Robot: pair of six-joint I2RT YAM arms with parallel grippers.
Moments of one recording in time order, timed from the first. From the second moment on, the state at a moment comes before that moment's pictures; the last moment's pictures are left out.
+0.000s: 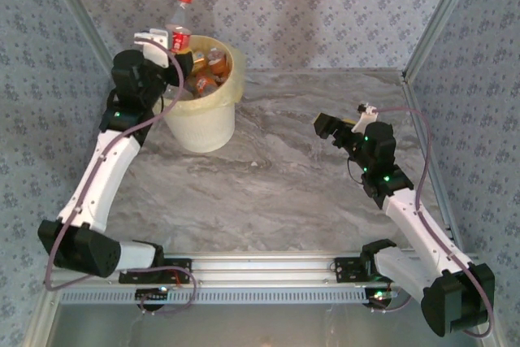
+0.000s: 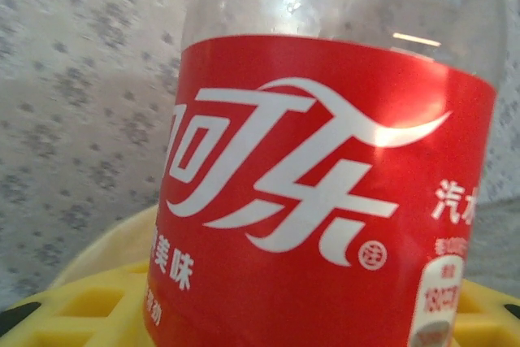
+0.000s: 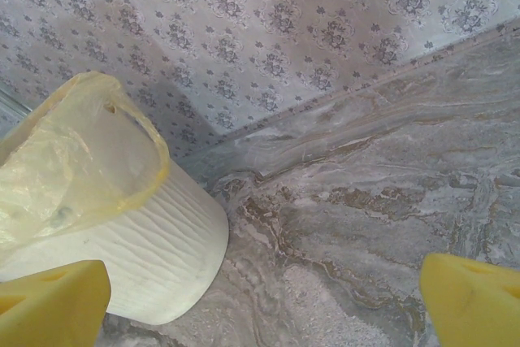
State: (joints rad) left arm -0.23 1.34 1.40 -0.14 0.07 0.00; right arm 0.27 0.95 0.69 0.05 -0.12 0.58
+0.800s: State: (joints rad) left arm -0.32 1.56 1.52 -0.16 -0.17 -0.52; right arm 0.27 0.98 0.69 0.05 -0.12 0.60
